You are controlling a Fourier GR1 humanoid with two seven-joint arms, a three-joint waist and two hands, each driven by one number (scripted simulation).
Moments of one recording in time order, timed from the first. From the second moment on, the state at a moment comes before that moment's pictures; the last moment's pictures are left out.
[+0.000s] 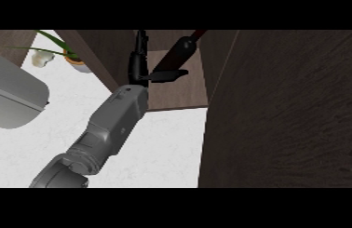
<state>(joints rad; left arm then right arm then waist) -1.10 0.00 0.03 -0.09 0.42 0.36 -0.85 -0.09 -0.01 0.17 -2.46 -0.06 0.11 0.60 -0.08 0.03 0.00</state>
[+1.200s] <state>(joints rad) -1.03 0.00 -0.09 -0.20 0.58 0.24 -0.84 -0.14 0.00 0.19 -2.45 -0.06 0.07 0.65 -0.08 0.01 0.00</state>
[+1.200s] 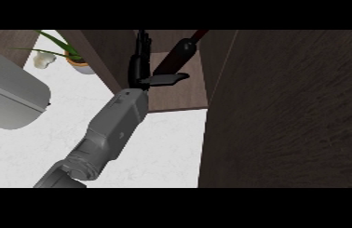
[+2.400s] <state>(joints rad) -0.37 0.02 -0.71 -1.21 0.63 0.69 -0.68 -0.05 -0.03 0.14 -2.48 -0.04 0.07 0.62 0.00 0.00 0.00</state>
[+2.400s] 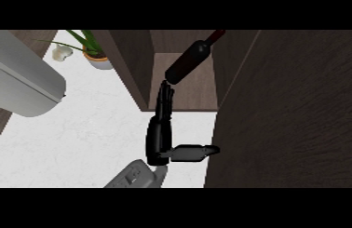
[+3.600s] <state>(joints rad) 0.09 0.41 -0.76 -1.93 0.51 0.63 -0.52 0.00 -0.05 0.19 -2.48 -0.09 0.18 0.65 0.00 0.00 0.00</state>
